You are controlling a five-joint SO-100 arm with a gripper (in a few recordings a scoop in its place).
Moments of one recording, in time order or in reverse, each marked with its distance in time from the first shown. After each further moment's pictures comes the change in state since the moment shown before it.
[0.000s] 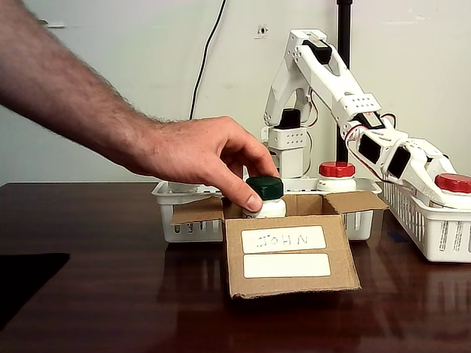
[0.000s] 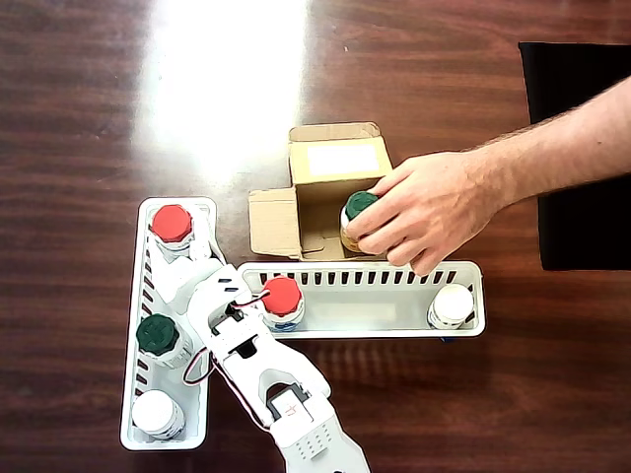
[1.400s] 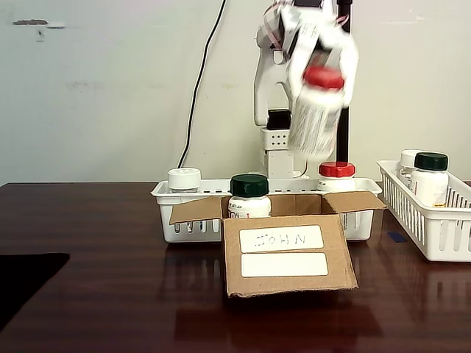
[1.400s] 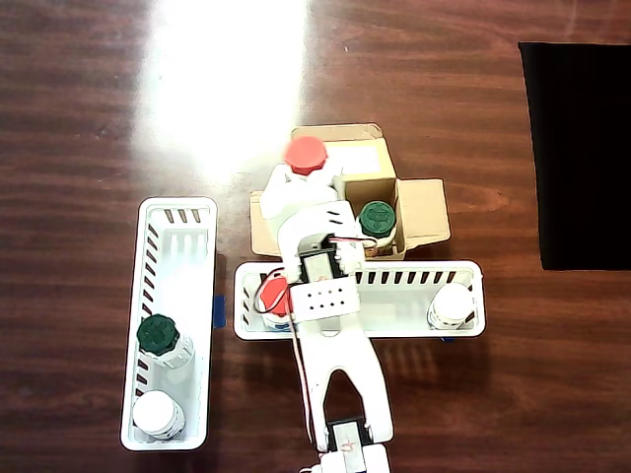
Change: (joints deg) arm 24.5 22.9 -26.0 61.5 1.1
